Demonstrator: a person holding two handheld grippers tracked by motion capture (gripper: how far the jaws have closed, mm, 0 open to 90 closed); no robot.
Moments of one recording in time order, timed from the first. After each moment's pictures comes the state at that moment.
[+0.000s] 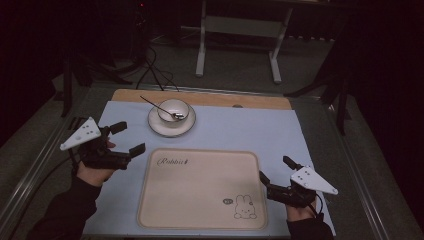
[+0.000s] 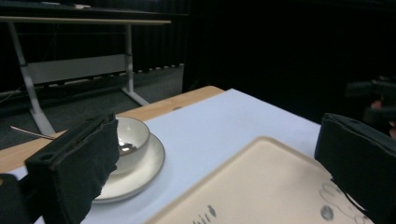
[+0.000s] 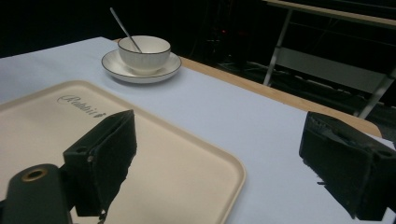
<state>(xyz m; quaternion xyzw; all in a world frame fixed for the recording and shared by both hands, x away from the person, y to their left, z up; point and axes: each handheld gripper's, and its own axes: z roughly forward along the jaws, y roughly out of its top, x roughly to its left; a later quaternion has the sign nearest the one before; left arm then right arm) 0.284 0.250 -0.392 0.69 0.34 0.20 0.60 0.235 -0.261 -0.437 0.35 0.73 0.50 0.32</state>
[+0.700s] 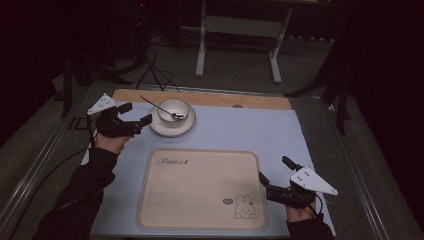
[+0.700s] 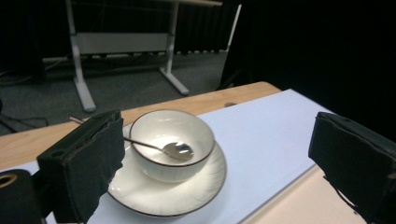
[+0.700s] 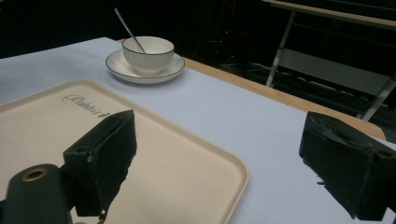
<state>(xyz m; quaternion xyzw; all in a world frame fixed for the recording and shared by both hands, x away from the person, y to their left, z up) 0.373 0.247 -0.417 0.68 0.43 0.21 0.56 0.234 -0.260 -0.437 0.35 0.73 0.50 0.32</state>
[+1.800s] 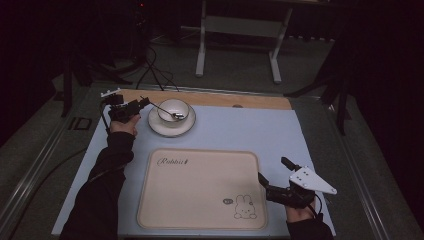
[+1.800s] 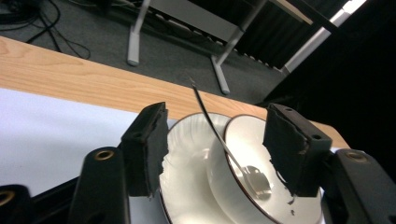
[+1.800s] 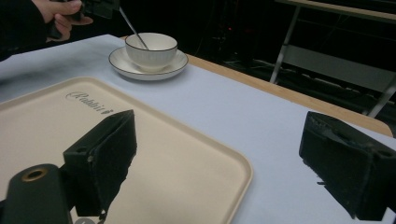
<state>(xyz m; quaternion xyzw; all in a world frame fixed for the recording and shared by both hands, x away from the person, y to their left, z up) 0.466 0.262 -0.478 0.55 0.63 0.16 0.54 0.234 -0.260 -0.439 0.35 0.73 0.50 0.31</state>
